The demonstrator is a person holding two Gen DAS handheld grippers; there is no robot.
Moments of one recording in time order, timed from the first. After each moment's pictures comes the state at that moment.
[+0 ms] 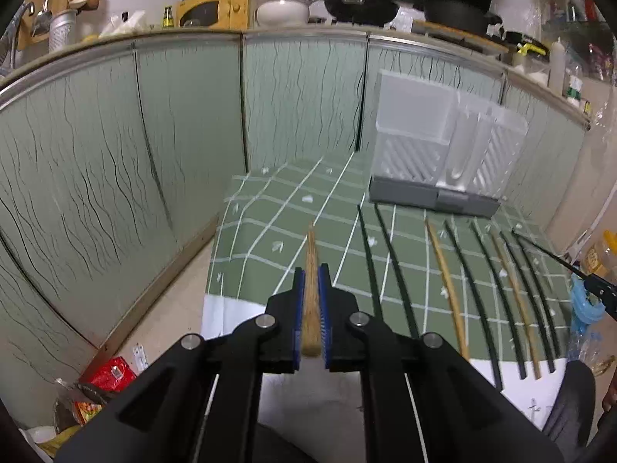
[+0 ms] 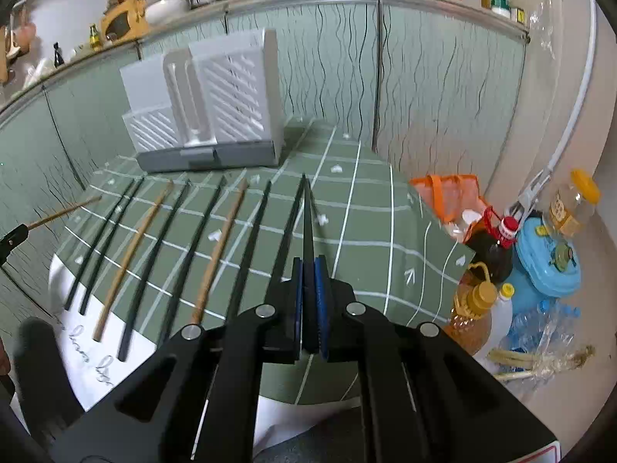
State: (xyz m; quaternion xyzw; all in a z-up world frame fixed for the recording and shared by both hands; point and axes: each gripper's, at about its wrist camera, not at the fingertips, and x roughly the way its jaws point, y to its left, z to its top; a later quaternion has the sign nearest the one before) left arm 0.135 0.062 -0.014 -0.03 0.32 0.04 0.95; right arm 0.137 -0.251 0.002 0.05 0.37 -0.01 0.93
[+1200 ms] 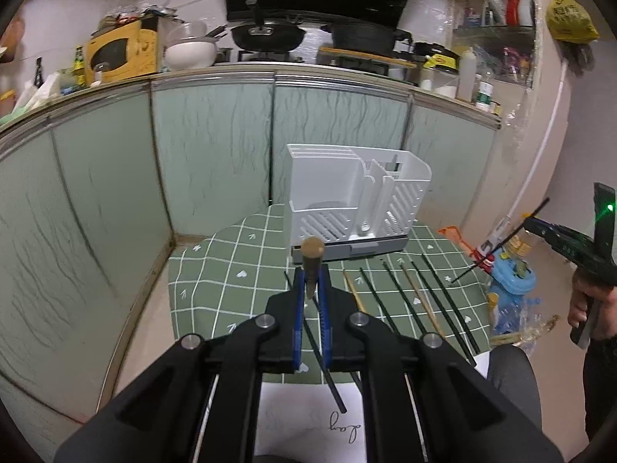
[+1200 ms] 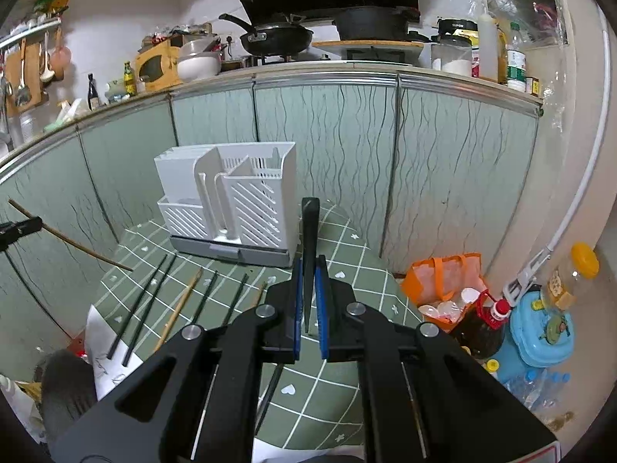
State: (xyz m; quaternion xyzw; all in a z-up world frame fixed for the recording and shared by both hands) left arm 0.155 0.073 0.092 0.01 0.30 -0.15 0.94; right arm 0.152 -0.278 0.108 0.04 0.29 0.05 0.96
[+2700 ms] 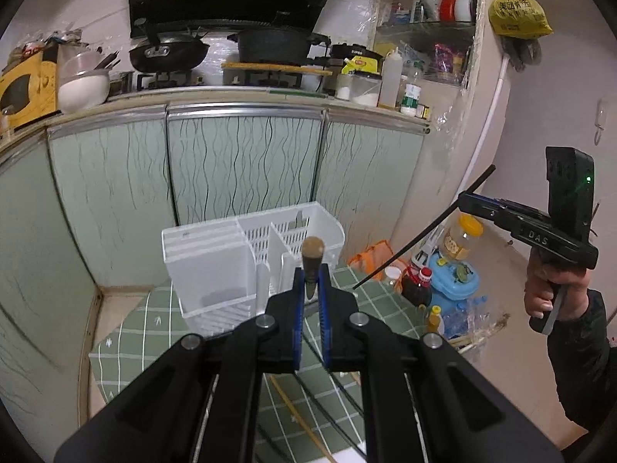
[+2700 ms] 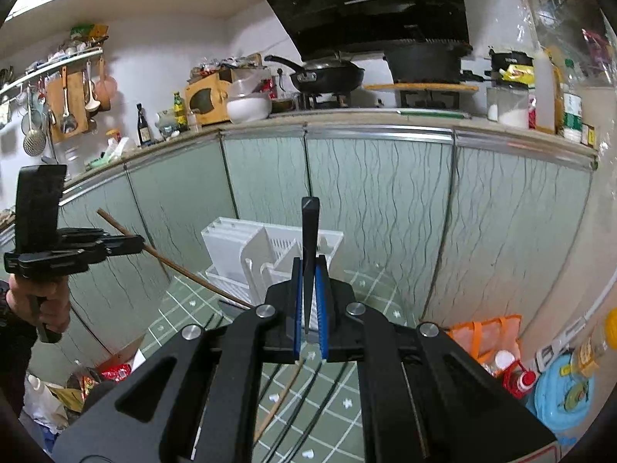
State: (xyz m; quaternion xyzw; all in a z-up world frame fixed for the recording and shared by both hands) left arm 0.251 -0.022 0.155 0.02 0.28 -0.30 0.91; right arm 0.221 -0.284 0.198 0.05 0.23 0.16 0.96
